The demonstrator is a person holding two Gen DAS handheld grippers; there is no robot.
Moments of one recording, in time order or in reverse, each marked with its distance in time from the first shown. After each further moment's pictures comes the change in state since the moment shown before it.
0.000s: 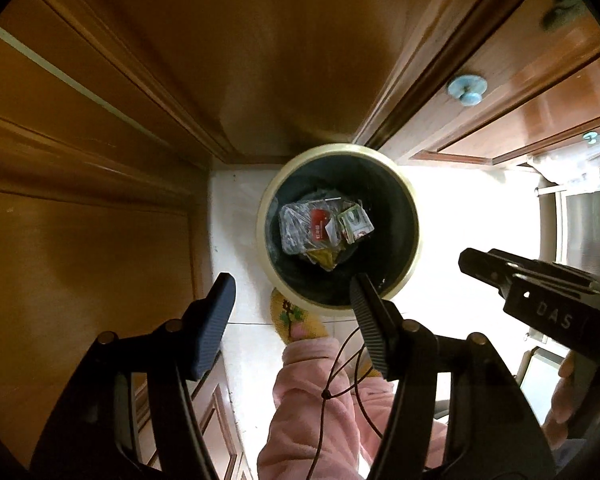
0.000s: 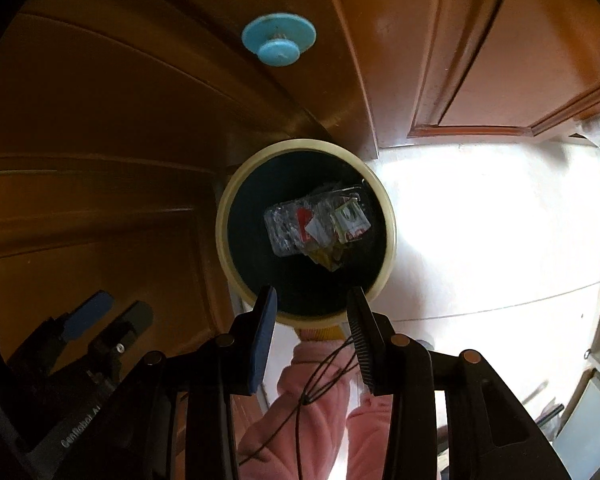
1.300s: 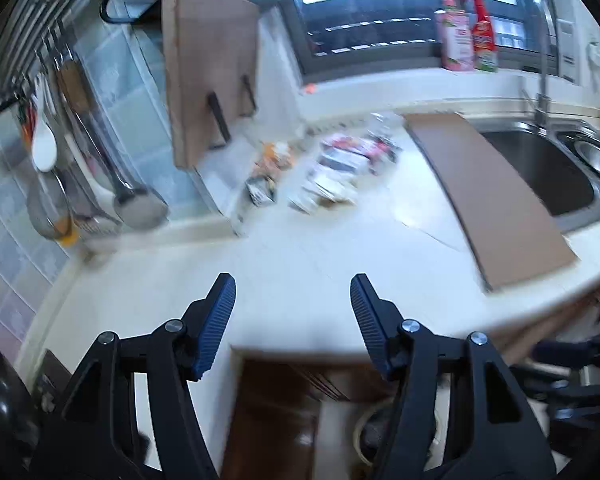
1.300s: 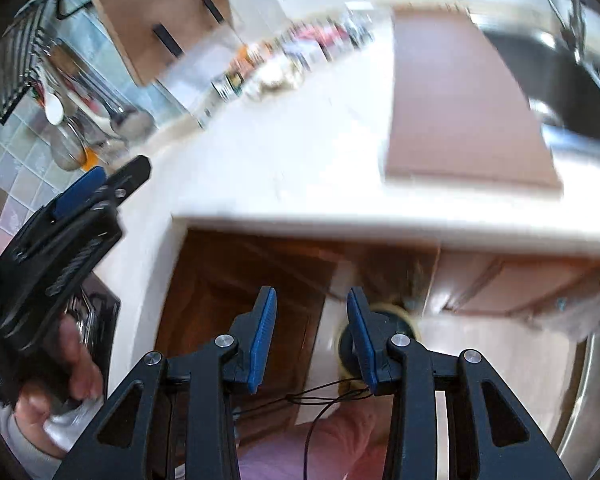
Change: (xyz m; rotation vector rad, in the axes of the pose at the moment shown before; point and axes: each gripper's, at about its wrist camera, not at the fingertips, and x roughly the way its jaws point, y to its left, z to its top) left arm -0.493 0.013 0.070 -0.025 -0.841 0.353; right arm -0.476 0.176 -0.050 -0.342 -0.444 0.150
